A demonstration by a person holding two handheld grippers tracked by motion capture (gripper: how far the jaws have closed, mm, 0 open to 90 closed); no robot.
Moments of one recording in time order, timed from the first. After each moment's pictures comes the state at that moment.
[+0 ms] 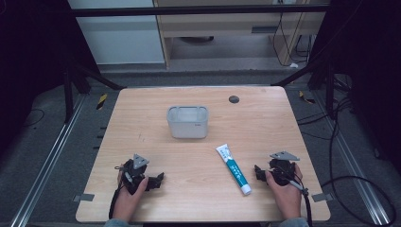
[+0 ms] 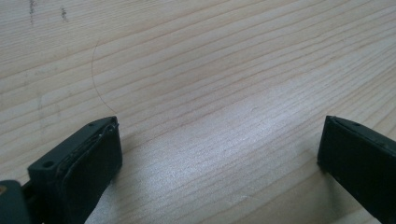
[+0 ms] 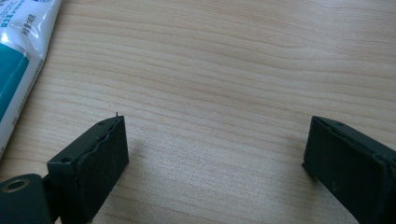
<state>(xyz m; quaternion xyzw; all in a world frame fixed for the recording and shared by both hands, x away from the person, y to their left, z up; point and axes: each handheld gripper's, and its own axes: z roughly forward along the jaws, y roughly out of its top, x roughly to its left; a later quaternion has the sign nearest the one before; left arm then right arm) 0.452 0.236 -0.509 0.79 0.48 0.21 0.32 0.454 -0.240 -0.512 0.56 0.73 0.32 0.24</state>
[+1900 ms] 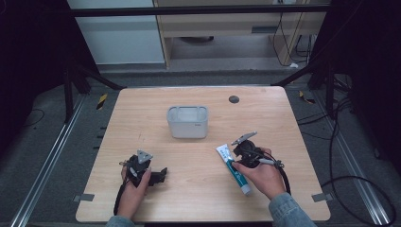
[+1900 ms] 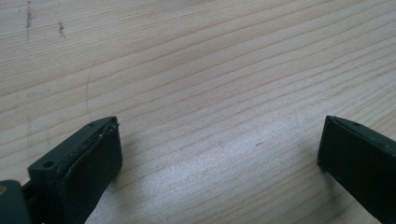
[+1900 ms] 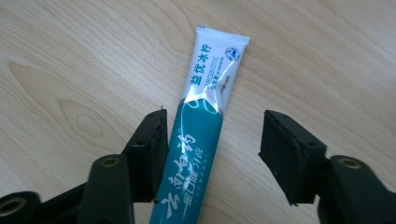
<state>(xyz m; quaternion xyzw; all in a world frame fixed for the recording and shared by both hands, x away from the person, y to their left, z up) 0.467 0.224 -0.509 0.78 0.49 0.21 0.32 0.480 -0.137 -0.434 0.43 0.86 0.23 0.14</state>
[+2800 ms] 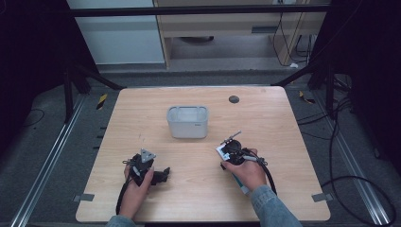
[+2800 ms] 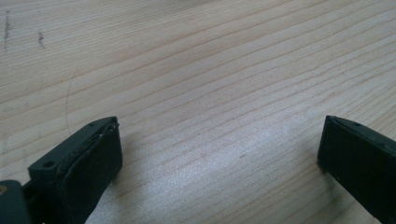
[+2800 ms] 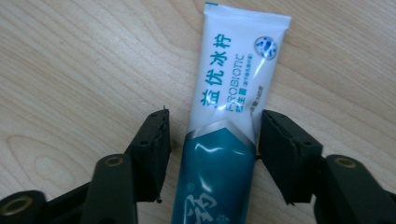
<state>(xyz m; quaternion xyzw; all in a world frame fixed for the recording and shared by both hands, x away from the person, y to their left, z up) 0.470 0.217 -0.509 0.79 0.48 0.21 0.32 0.511 -0.108 -0.476 0.47 0.86 0.19 0.11</state>
